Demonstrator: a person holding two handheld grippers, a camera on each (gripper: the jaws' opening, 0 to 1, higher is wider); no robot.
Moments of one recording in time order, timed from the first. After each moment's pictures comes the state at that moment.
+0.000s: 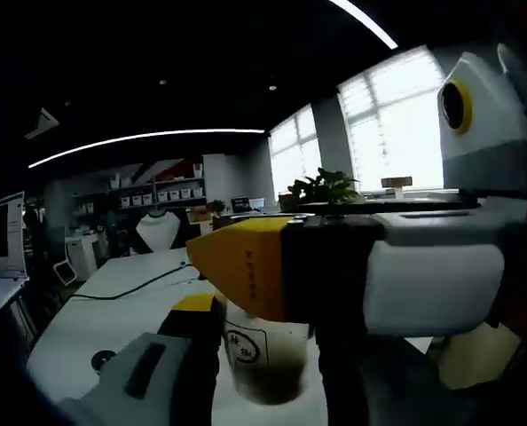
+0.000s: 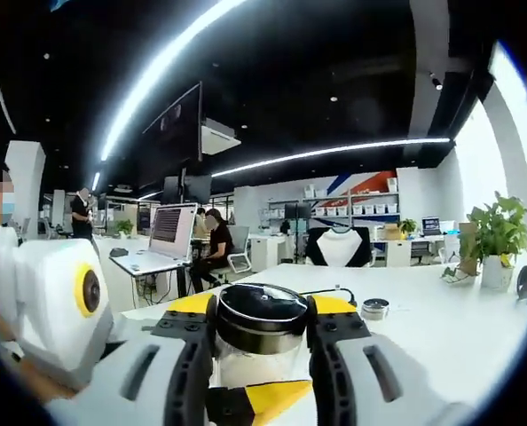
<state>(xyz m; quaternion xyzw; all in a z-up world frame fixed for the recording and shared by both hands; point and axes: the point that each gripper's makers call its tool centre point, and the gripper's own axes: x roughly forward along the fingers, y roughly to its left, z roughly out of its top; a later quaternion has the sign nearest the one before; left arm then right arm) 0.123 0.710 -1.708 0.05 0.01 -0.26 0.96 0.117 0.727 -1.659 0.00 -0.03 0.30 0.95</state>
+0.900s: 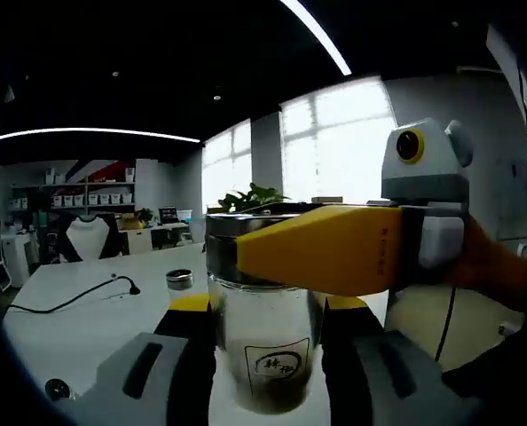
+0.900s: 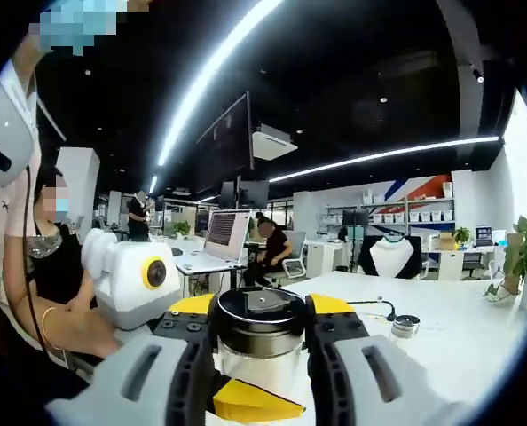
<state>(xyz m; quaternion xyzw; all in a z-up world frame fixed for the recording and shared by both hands) 0.111 0.678 -1.696 0.01 -0.01 -0.44 0.90 0.094 0.718 -1.644 -0.01 -0.05 0.45 0.89</state>
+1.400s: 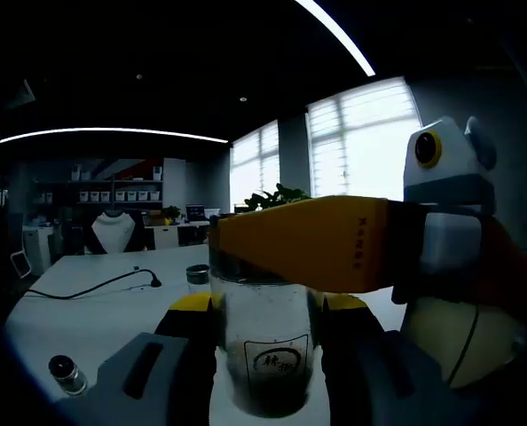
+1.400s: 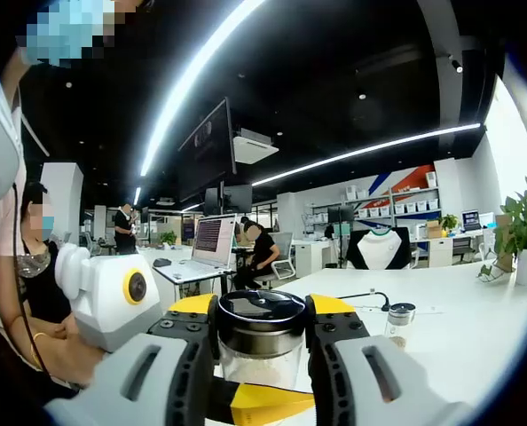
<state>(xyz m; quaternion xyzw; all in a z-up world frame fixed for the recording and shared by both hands) 0.114 0.680 -1.701 0.00 0.00 -0.35 0.94 0.099 0.713 -1.648 0.04 -0.04 0.40 0.91</state>
